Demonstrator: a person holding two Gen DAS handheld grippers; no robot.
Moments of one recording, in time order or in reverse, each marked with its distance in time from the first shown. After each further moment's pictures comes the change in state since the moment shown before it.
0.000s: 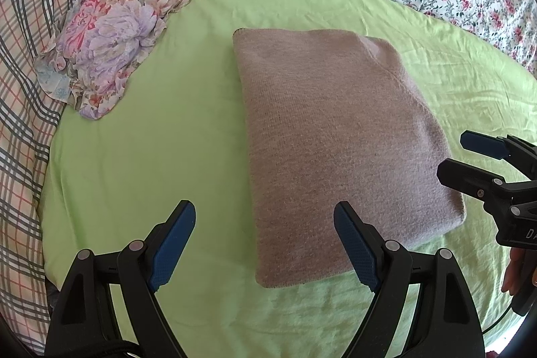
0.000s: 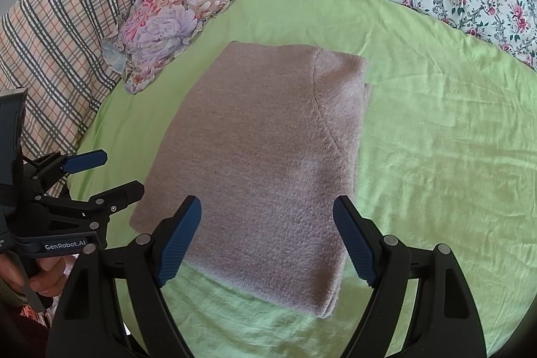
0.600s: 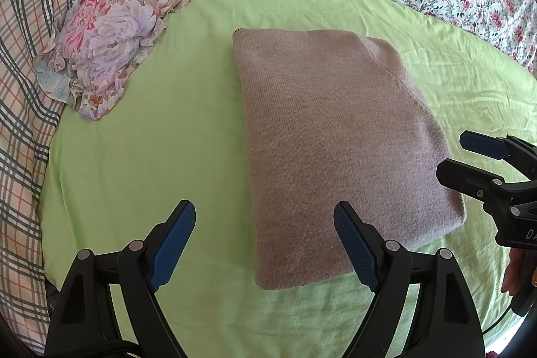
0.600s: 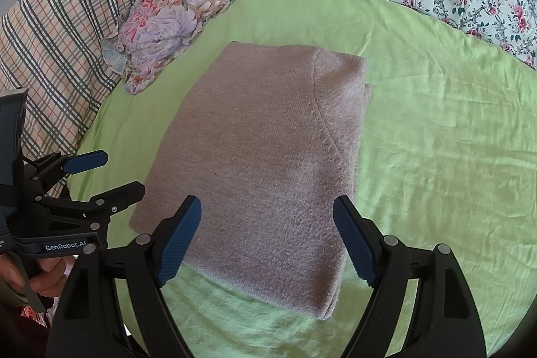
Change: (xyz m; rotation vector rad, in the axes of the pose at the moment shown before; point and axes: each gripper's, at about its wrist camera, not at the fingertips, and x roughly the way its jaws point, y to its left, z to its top) left arm 0.001 0.000 0.000 0.000 -0.002 0.000; right arm 0.001 0.000 0.002 0.000 -0.001 0.002
